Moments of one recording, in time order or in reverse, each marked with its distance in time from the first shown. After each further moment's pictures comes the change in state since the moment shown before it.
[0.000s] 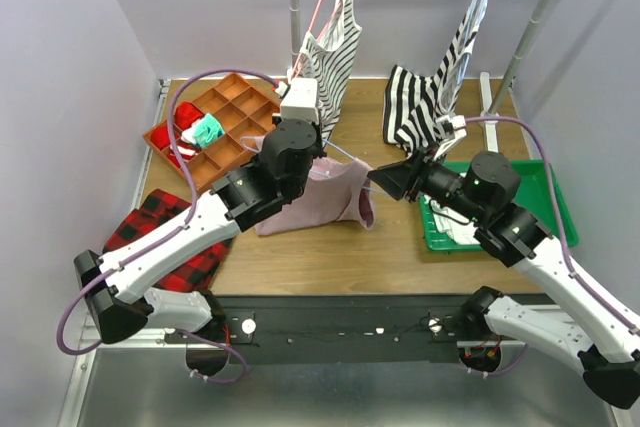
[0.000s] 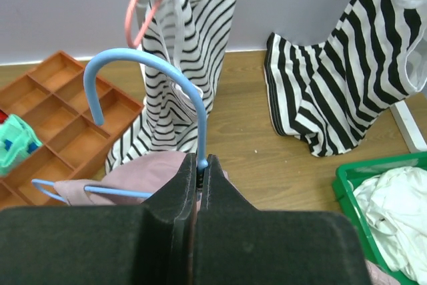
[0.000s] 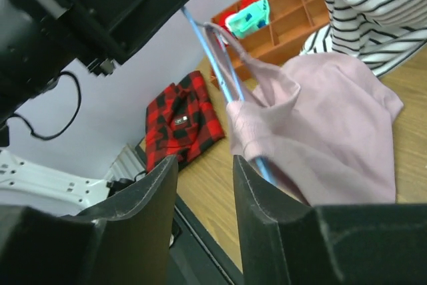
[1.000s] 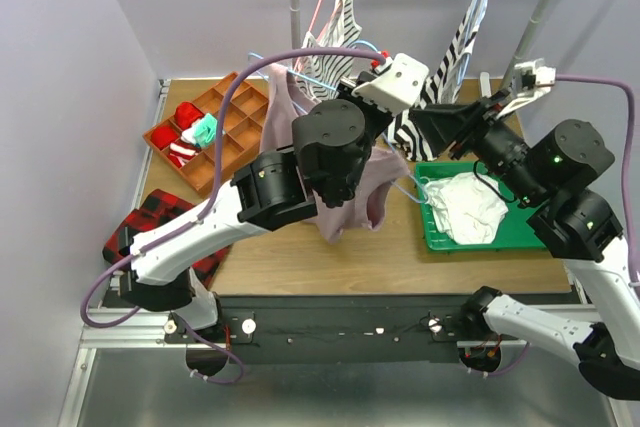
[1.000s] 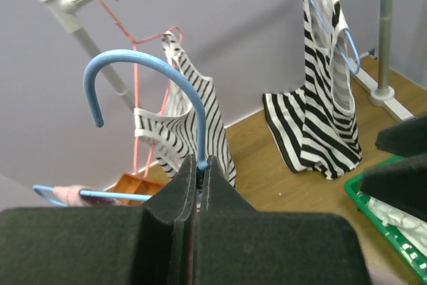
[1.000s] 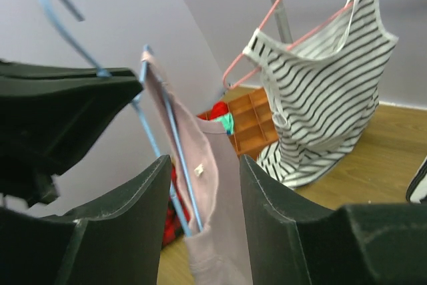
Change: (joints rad) left arm -0.360 0.342 0.835 -0.179 -0.225 0.673; right arm 0.000 0.076 0.552 -0.241 0.227 -0.179
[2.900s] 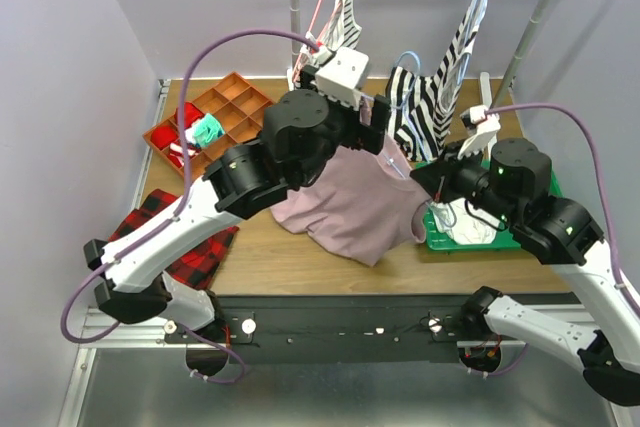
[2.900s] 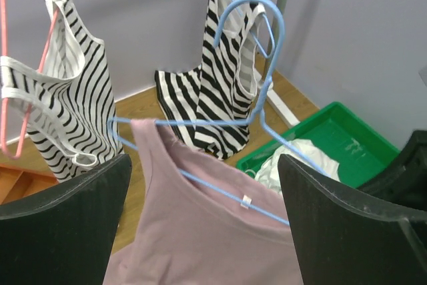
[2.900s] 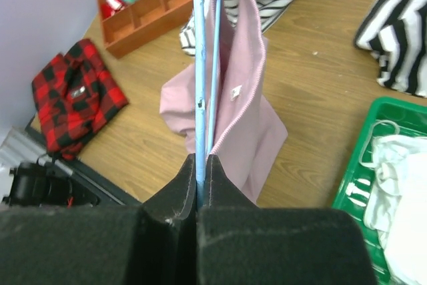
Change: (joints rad) left arm 0.217 -0.163 -0.301 -0.053 0.480 -0.532; right arm 0.010 -0.074 -0.203 -0.366 0.031 -0.052
